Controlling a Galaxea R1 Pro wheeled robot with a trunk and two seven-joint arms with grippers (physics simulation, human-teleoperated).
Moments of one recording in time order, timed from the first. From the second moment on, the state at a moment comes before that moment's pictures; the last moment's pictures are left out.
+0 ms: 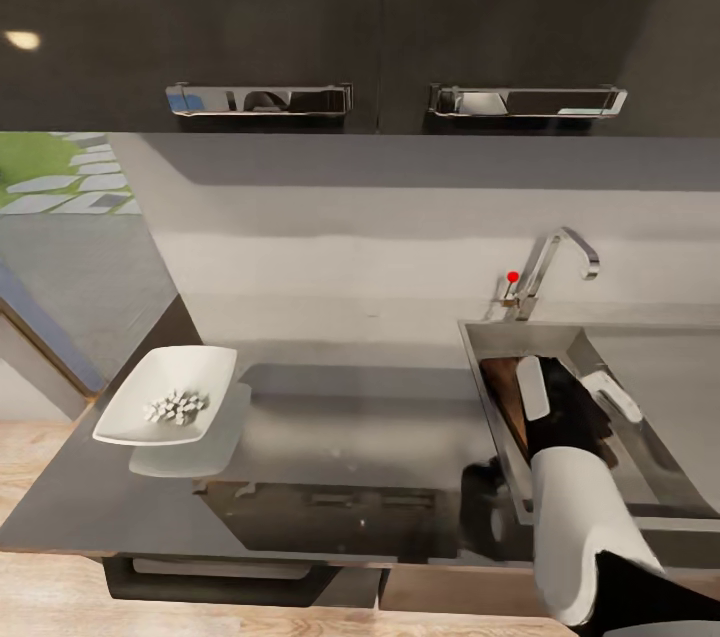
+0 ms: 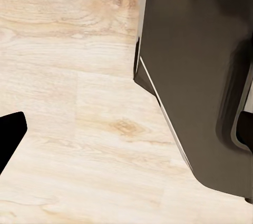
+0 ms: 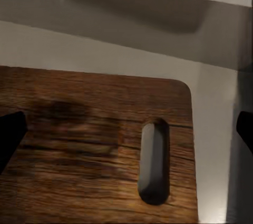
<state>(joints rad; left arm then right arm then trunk) 0.40 0.05 -0.22 -0.49 0.28 -0.35 0.19 -0.89 0.10 -0.48 -0.92 -0.30 0.22 -1.04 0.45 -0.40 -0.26</state>
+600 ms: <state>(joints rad) 0.40 0.05 -0.22 -0.49 0.28 -0.35 0.19 -0.80 0.17 -0.32 -1.33 -0.22 0.66 -0.56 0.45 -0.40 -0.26</state>
